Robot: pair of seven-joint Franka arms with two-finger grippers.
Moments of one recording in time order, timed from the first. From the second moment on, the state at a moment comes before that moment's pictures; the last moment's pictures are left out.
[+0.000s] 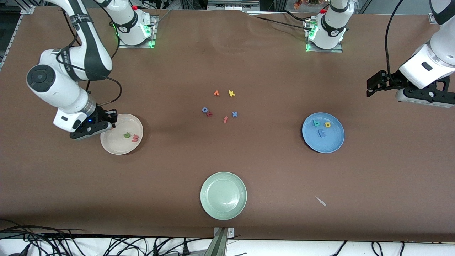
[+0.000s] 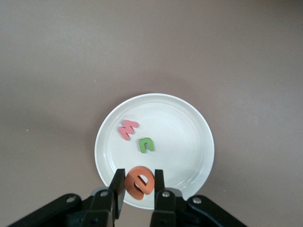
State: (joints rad) left arm 0.04 0.01 -0.12 -1.66 0.00 1.66 0.06; right arm 0.00 0.18 0.11 -2.10 -0.07 2.35 -0.23
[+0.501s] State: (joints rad) left arm 0.04 0.01 -0.12 -1.66 0.00 1.66 0.06; right arm 0.03 0.20 0.05 -2.24 -0.07 2.53 -0.23
